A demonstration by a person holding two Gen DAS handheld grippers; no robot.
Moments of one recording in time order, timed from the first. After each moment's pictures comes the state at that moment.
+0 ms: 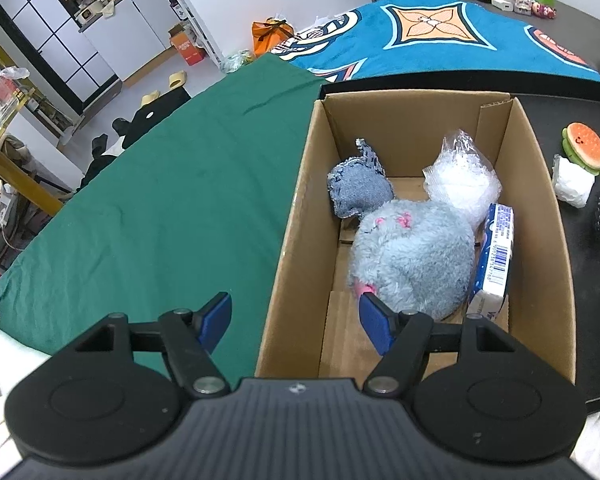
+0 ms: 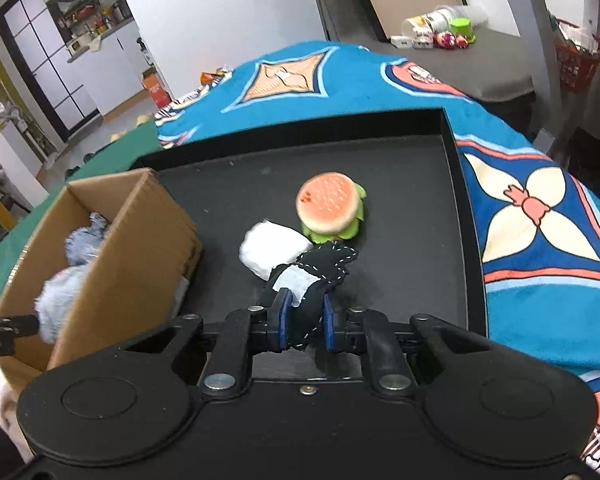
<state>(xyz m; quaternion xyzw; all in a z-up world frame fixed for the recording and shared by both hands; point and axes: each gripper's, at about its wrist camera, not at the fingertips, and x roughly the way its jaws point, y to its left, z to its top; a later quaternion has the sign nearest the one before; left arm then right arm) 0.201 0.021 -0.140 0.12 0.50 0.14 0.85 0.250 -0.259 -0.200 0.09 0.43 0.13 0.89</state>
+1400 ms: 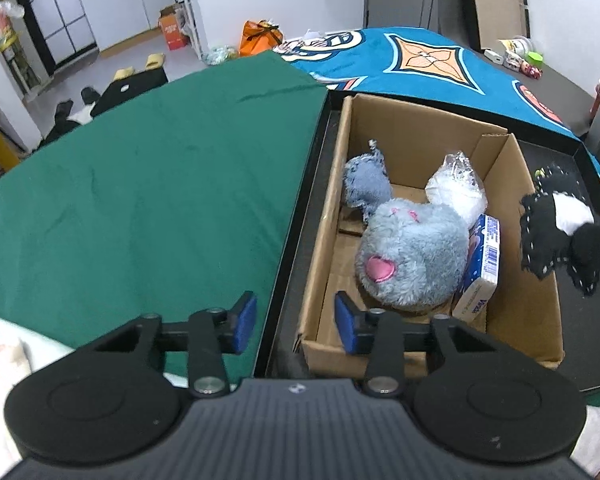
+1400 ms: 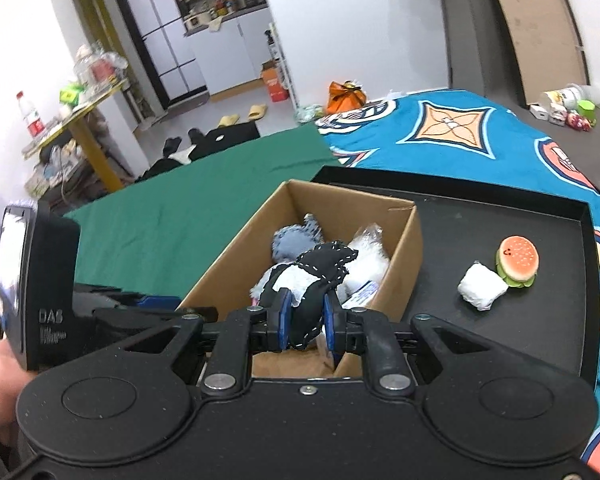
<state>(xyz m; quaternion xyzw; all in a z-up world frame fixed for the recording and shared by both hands) 0.172 0.080 -0.141 -0.01 0.48 0.08 0.87 0.189 -0.139 -0.106 0.03 0.39 0.27 0.88</state>
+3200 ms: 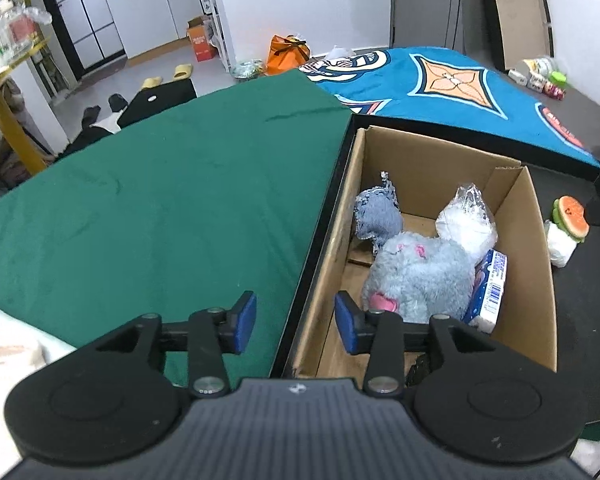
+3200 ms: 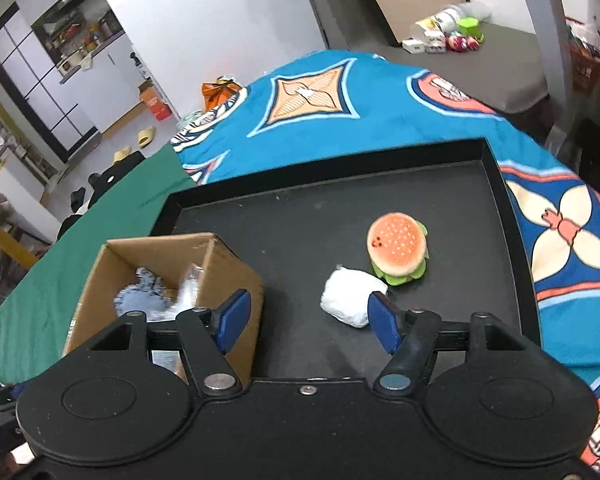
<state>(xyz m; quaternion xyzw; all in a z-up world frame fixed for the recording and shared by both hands) 0.185 0.067 -0.128 0.01 0.46 0.13 0.88 0.274 -0.214 -0.153 0.13 0.45 0.11 0.88</state>
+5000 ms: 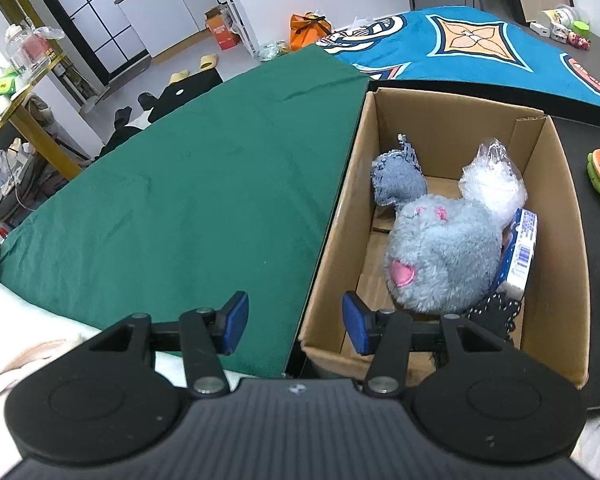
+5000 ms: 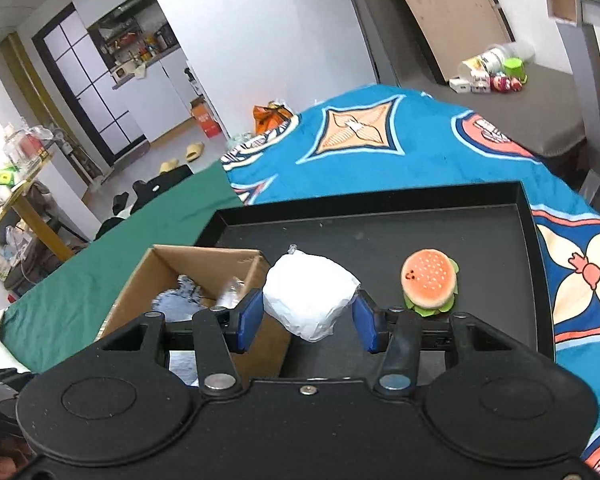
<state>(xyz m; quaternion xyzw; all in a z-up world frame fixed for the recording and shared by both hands) 0.182 0.045 -0.135 0.07 0.50 0.18 0.85 0.264 -0.219 -0.139 0.12 0.39 0.19 0.89</state>
